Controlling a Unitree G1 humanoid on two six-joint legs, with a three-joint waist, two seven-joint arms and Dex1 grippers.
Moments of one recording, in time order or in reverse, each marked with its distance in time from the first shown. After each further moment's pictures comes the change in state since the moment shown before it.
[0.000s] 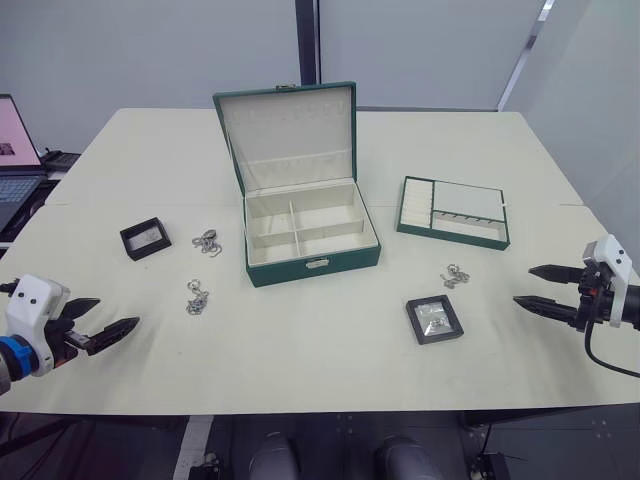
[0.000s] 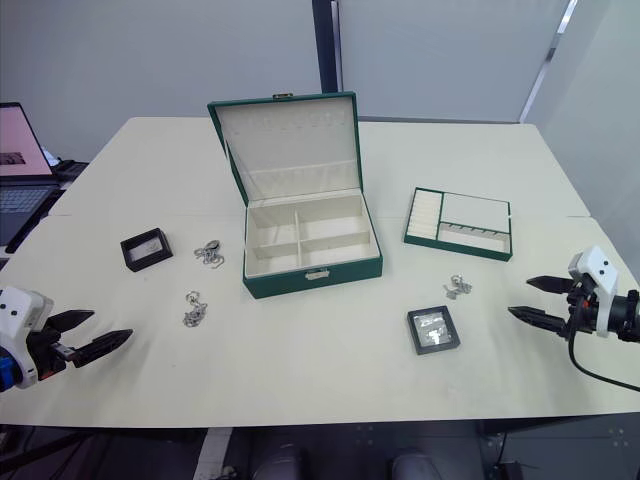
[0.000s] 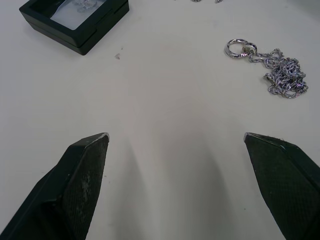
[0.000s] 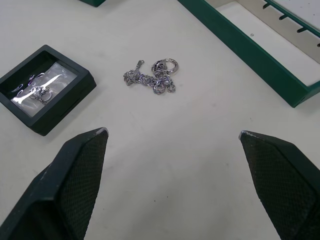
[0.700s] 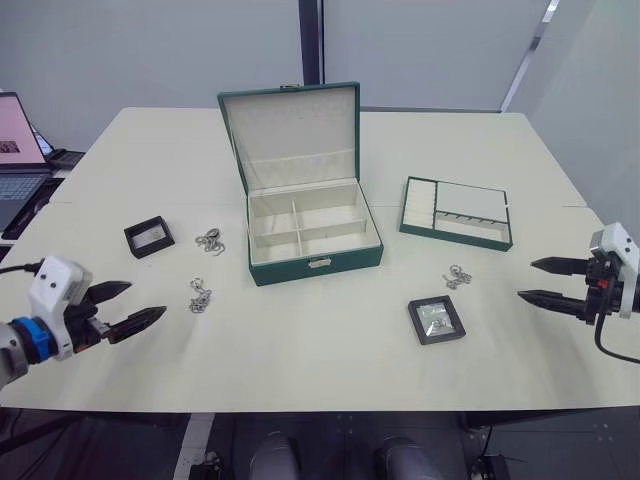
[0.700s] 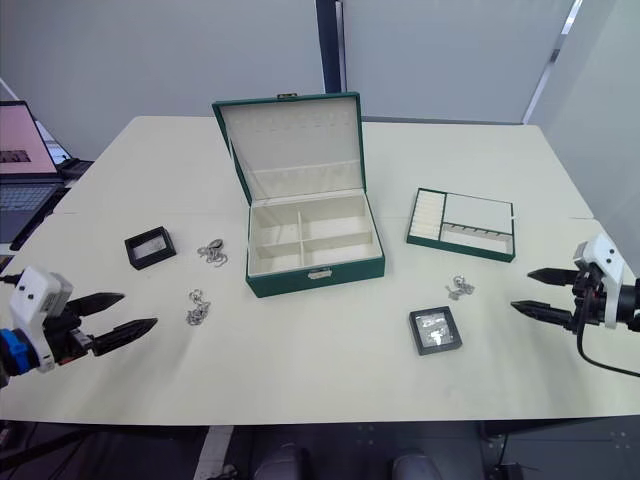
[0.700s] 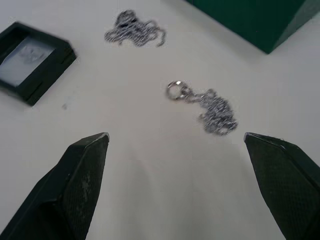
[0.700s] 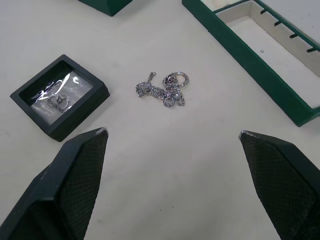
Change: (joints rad) left arm -0.011 0.004 -0.011 -0.264 -0.080 0.131 -0.059; right arm -0.058 -0.048 0.000 -0.046 0.016 0.073 0.058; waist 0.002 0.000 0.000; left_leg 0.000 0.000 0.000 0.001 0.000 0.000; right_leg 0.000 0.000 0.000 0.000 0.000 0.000
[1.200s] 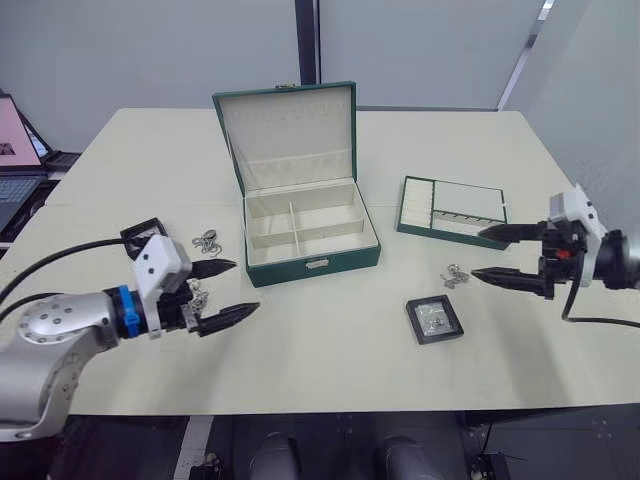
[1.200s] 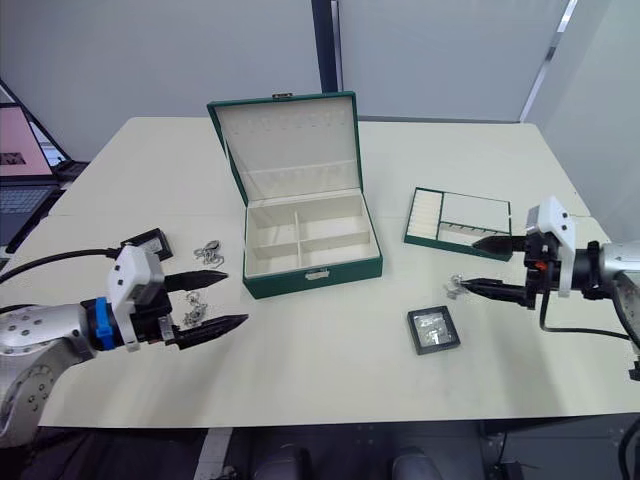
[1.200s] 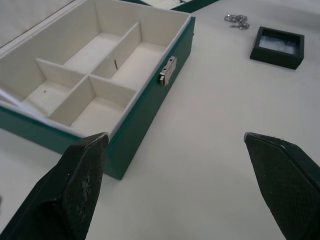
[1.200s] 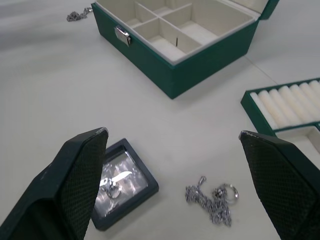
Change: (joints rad) left arm -0.111 -0.105 -0.212 -0.405 -0.094 0.104 0.060; right arm -0.123 0.082 0.075 -0.336 0.101 0.169 -0.050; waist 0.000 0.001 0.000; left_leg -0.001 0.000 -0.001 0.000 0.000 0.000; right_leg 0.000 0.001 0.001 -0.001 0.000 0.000
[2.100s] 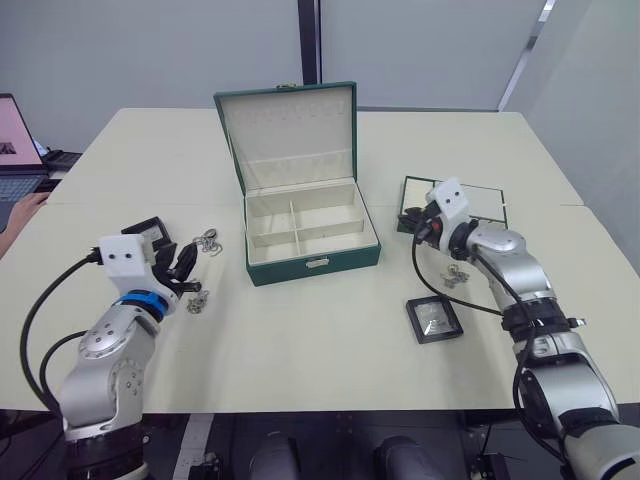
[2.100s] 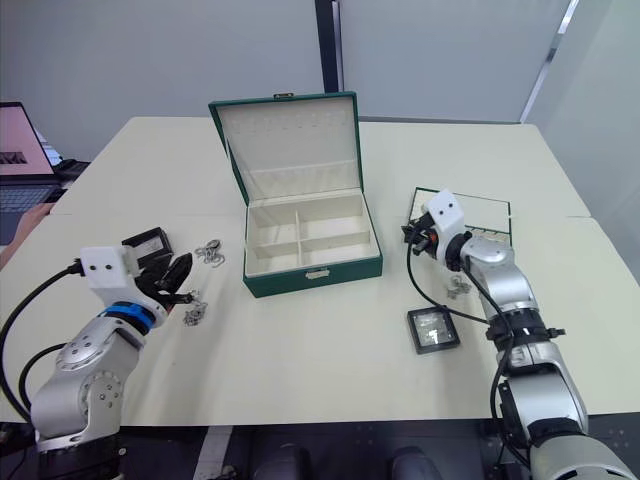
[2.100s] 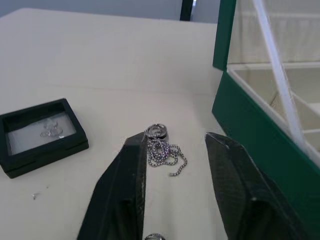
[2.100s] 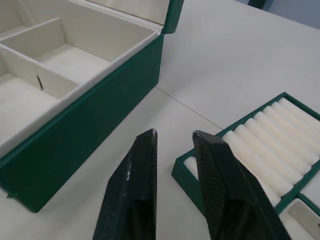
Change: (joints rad) left arm -0.106 -0.438 0.094 0.185 0.151 -0.032 0.733; right arm -0.337 0.560 0.207 0.529 -0.391 -0.262 -0.651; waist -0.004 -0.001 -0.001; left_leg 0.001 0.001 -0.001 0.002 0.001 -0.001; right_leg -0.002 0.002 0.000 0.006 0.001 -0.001
